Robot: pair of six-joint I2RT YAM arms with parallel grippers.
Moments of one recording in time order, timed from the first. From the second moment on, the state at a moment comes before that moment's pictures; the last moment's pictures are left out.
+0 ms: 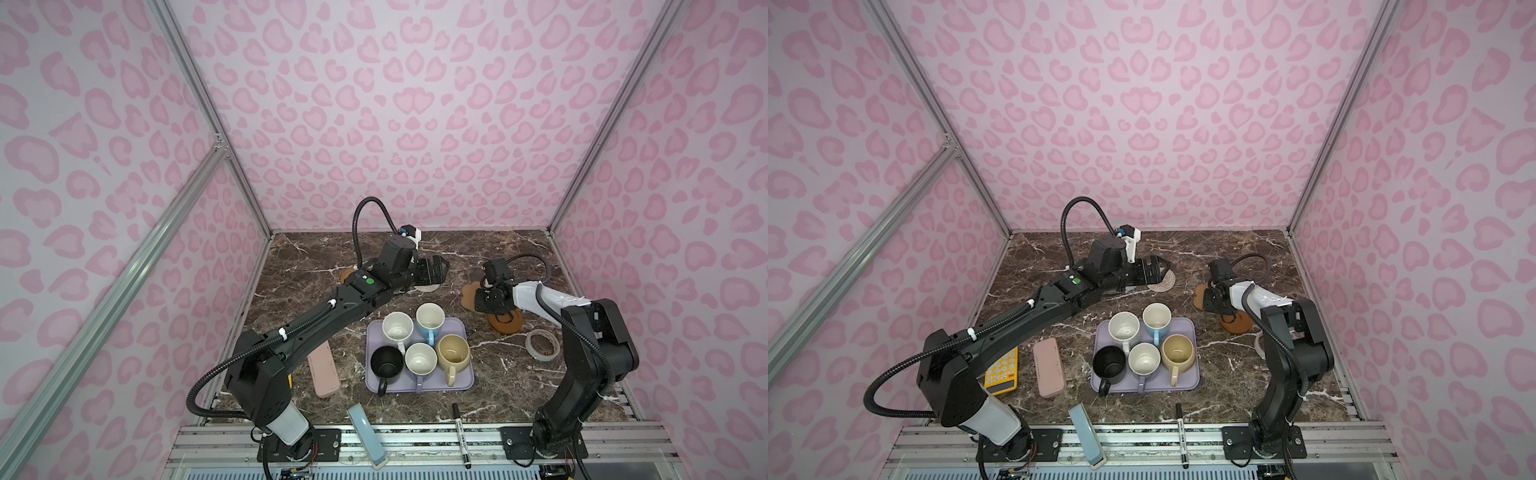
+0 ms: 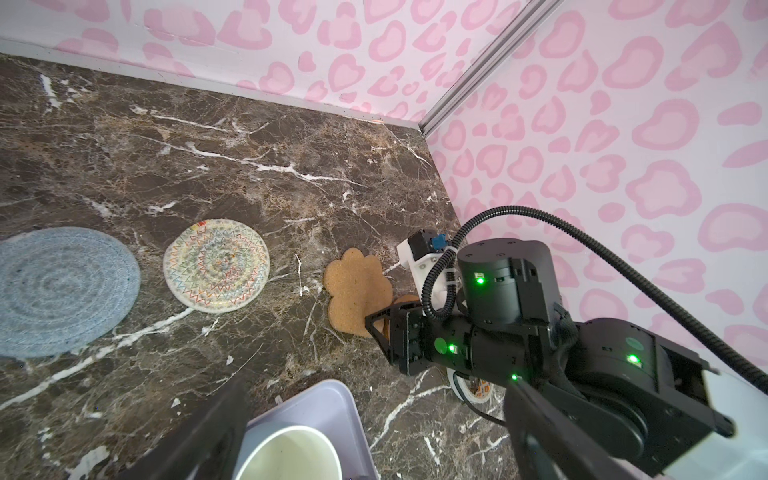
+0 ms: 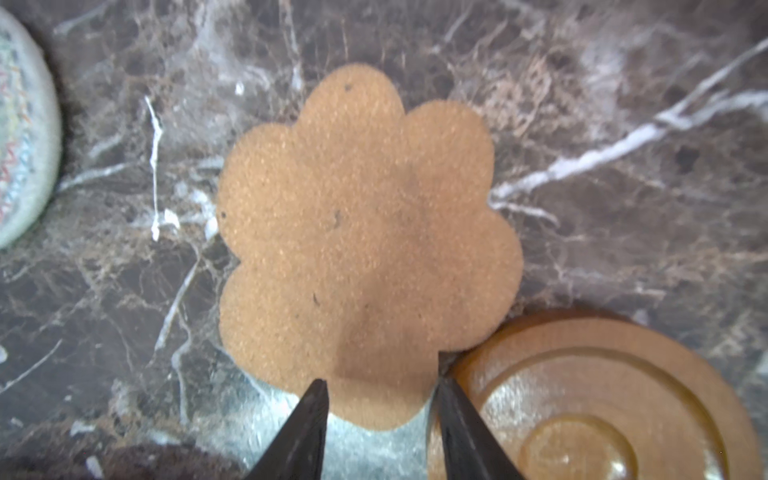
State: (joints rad) left arm -0.74 1.61 1.39 -0.27 0.08 -0.65; right arm 0.23 1.78 1.06 -0.47 0.04 0.39
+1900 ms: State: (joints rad) left arm -0.70 1.67 1.39 -0.27 0.05 -0.63; right arm 0.29 2.04 1.40 -0.58 0.11 0.19
